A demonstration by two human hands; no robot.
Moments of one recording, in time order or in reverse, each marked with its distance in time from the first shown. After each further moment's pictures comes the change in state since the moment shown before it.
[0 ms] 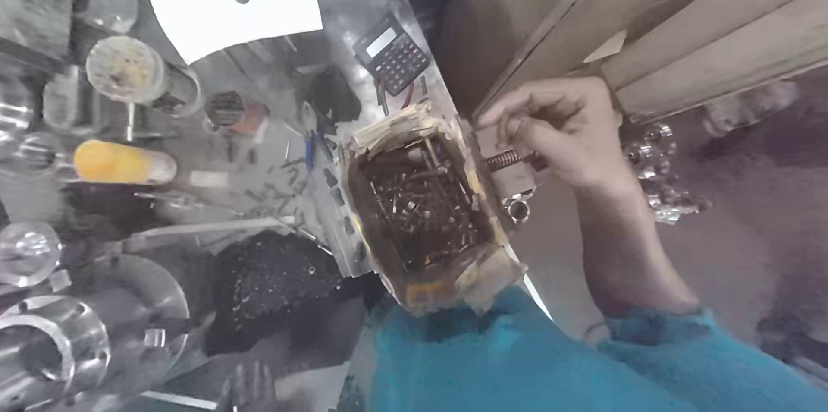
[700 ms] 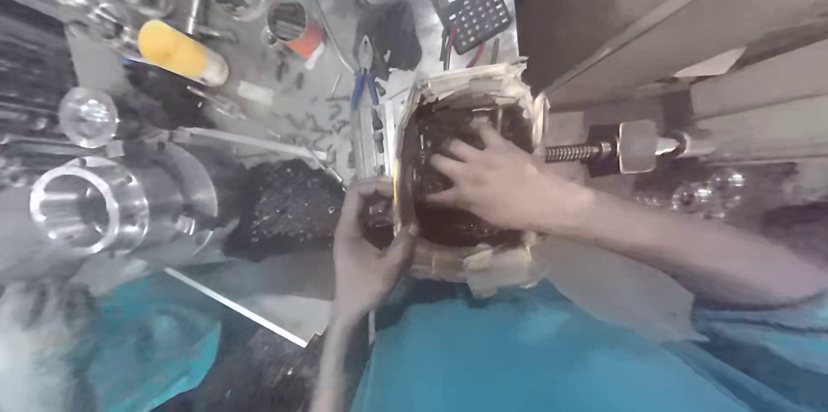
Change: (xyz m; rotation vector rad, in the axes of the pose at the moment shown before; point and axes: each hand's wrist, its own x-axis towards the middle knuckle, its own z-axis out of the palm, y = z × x) left_hand -0.160 -0.041 0.124 0.507 -1.220 0.717; right_hand 0.004 0.007 0.100 -0.828 -0.955 -0.444
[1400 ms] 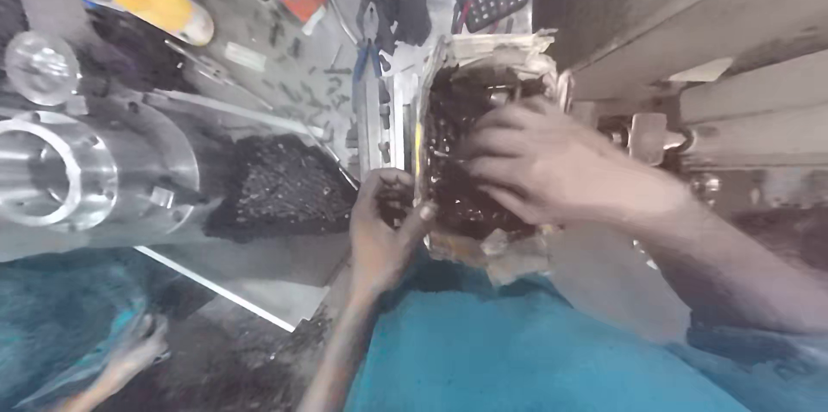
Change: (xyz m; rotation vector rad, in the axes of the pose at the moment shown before) left_hand -0.010 -0.017 0.008 -0.034 0.049 -0.144; right_hand -0.024 0.001 -0.021 0.136 0.157 -0.021
